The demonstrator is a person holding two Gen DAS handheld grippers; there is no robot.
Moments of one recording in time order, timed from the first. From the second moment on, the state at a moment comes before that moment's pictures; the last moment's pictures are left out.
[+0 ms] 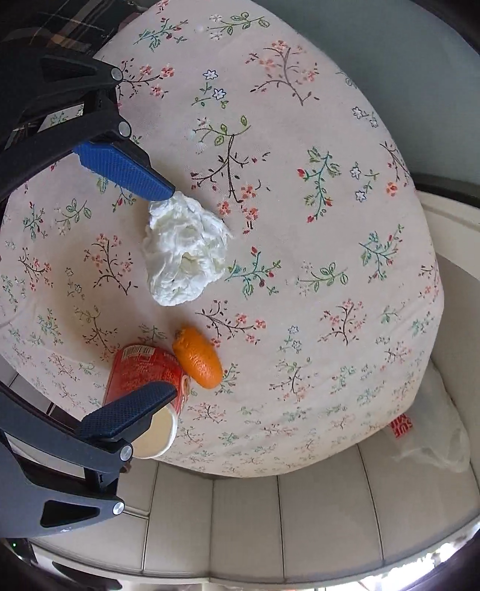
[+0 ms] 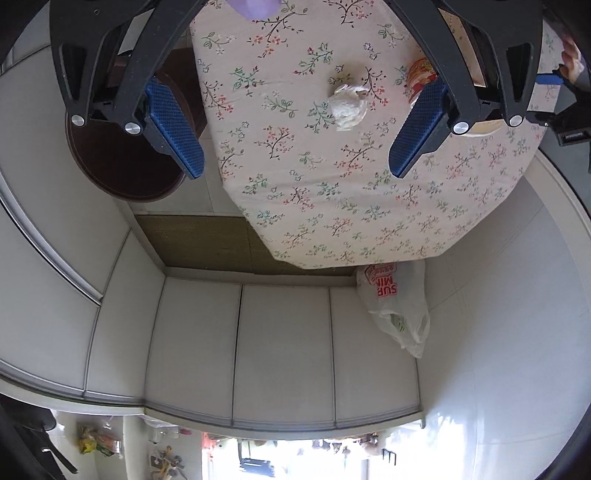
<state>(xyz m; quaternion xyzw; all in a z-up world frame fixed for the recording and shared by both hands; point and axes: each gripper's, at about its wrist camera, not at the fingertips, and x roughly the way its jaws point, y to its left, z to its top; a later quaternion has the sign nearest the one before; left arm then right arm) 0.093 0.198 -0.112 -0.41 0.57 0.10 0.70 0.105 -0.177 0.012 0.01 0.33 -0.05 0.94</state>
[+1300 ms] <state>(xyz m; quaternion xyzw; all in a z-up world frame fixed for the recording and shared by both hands) 0.095 0.189 -0.042 -0.29 0.47 0.08 0.83 0.096 -0.022 -0.040 -0.22 0.39 0.26 0.86</state>
